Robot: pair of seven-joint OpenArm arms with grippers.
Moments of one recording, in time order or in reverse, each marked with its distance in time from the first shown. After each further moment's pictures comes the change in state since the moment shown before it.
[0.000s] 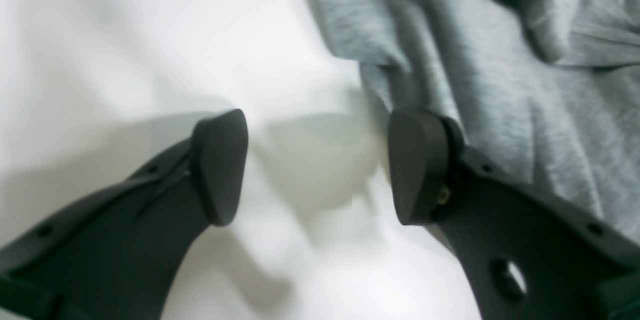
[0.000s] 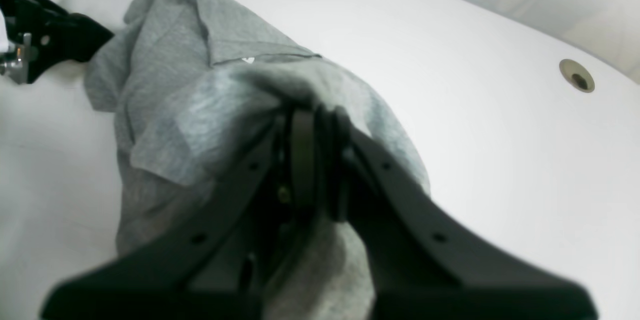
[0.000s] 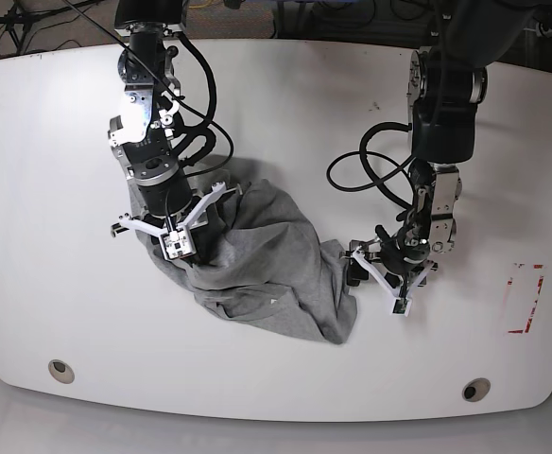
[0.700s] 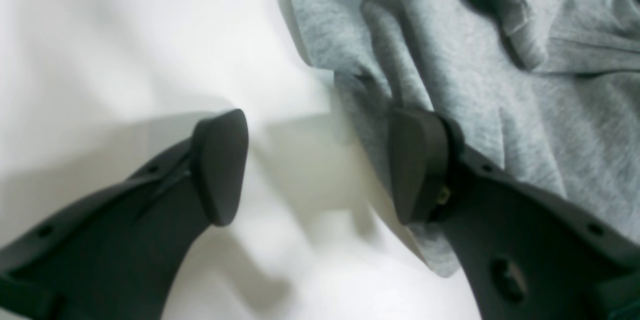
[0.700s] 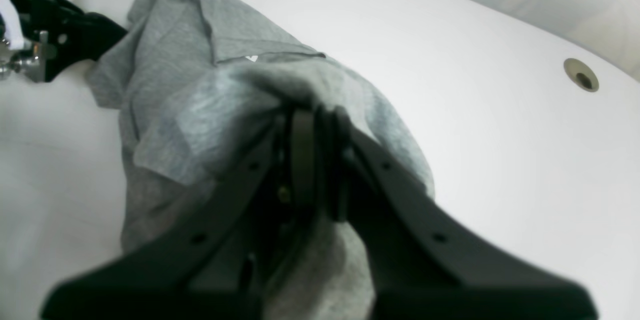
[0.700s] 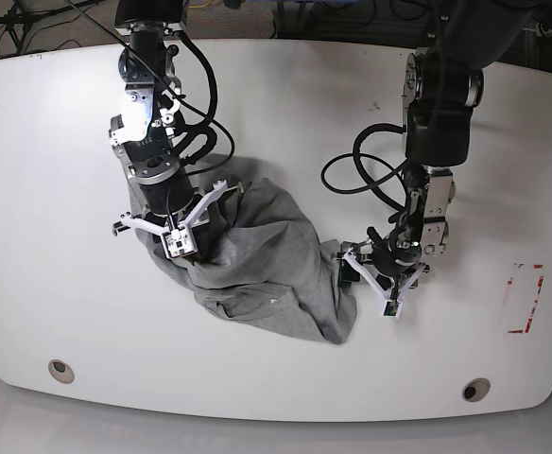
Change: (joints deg) left arm -1.0 1.4 1.0 -1.5 0.0 0.3 -0.6; right arm -0.3 0.0 -0.3 0.0 0.3 0.0 0.0
